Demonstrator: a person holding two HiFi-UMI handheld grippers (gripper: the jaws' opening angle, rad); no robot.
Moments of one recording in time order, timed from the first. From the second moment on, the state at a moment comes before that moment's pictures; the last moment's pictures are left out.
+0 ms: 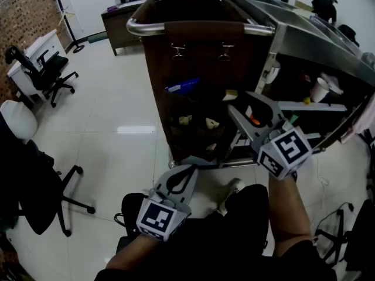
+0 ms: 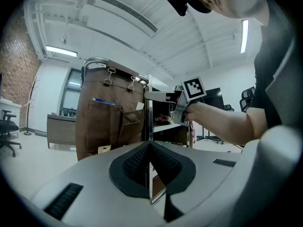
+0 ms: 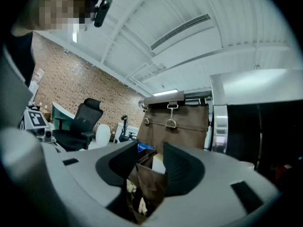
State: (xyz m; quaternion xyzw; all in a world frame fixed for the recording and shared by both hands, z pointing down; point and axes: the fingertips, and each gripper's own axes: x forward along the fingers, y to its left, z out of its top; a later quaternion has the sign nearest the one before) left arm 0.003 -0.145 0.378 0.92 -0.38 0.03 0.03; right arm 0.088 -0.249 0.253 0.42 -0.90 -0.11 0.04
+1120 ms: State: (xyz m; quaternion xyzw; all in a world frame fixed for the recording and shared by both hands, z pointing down) left arm 0.005 -0.136 0.381 0.93 -0.37 0.03 0.04; right arm 0.077 -0.294 0.265 0.37 -0.92 -0.10 0.10
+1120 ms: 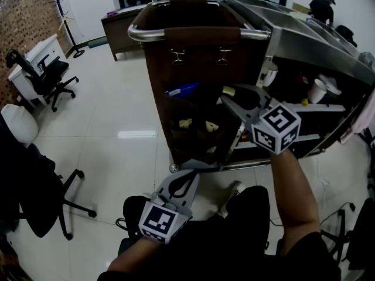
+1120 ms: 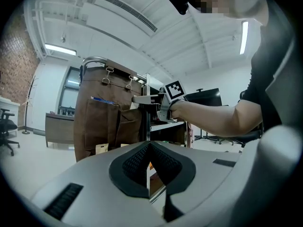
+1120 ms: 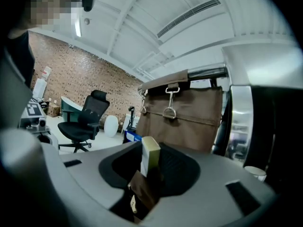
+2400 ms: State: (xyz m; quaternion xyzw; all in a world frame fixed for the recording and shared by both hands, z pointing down) left arm -0.015 -0.135 0.362 0.92 -0.39 0.01 0.02; right arm 0.088 -0.124 0.156 0.37 -0.92 -0.12 -0.03
